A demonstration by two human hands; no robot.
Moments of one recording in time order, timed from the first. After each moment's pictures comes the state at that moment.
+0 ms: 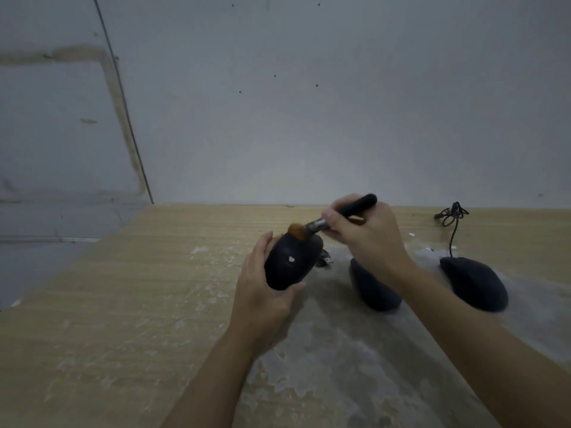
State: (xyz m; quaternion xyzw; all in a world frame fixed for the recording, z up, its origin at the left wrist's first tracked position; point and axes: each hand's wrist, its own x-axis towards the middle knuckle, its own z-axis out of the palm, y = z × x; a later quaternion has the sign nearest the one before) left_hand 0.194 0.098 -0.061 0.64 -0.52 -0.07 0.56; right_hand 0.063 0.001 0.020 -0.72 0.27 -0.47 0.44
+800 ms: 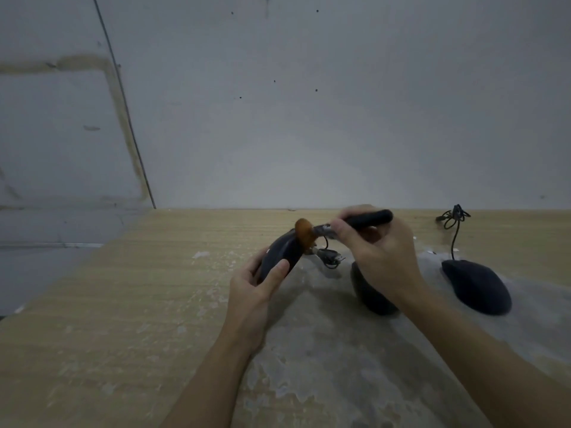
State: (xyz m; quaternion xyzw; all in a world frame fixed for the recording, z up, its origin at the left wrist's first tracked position) left_hand 0.202 0.092 -0.058 0.46 -0.39 -0.32 0.73; right_hand 0.052 0.007 0.004 -0.73 0.19 -0.54 0.37
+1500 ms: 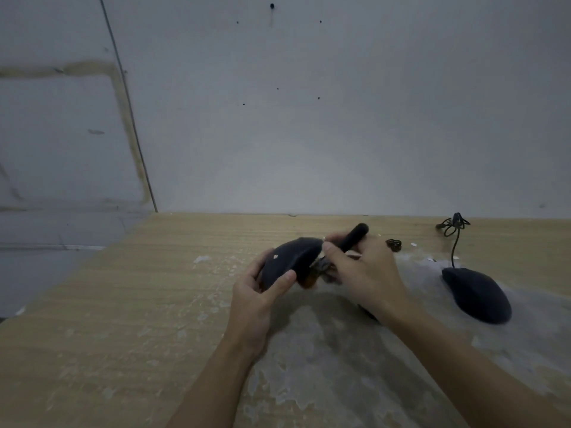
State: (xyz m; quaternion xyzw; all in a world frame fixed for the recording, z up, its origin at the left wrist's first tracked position) left_hand 0.202 0.095 -0.060 0.46 -0.37 -0.33 0.74; right_hand 0.066 0.015 -0.008 -0.70 0.36 -0.46 0.41
